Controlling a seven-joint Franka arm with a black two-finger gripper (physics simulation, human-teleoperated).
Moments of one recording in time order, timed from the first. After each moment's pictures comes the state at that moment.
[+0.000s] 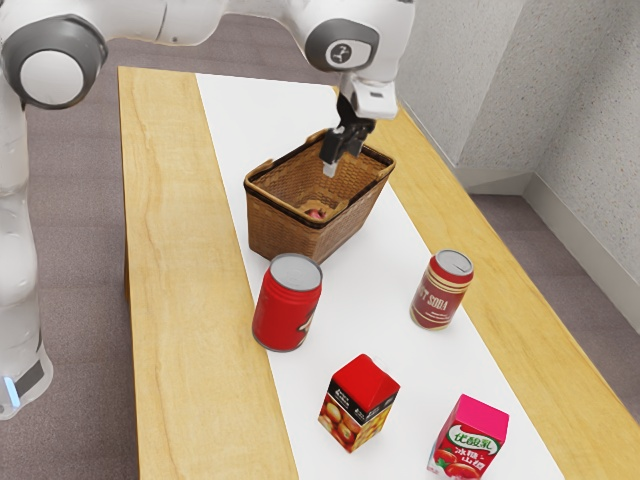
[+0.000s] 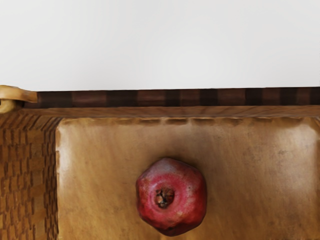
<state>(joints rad) 0.20 0.03 -0.07 -1.68 0.10 1.75 0.97</state>
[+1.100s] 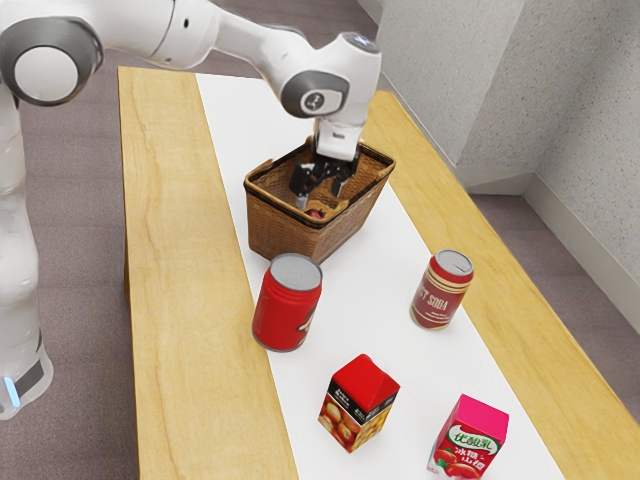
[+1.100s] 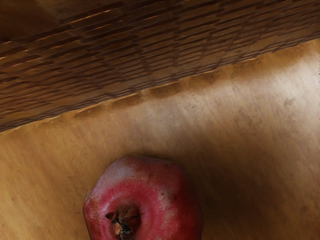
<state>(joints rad) 0.22 -0.01 -0.05 -1.95 0.06 1.96 1.26</state>
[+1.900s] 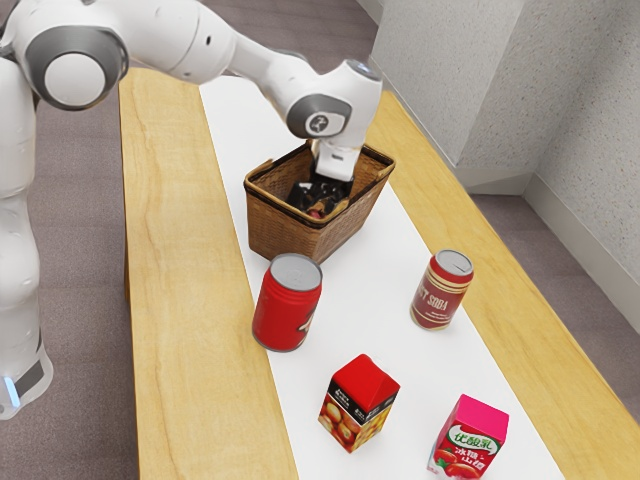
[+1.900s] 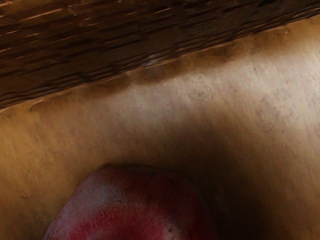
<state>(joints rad) 0.24 0.08 -0.05 -1.95 0.04 1.98 1.29</state>
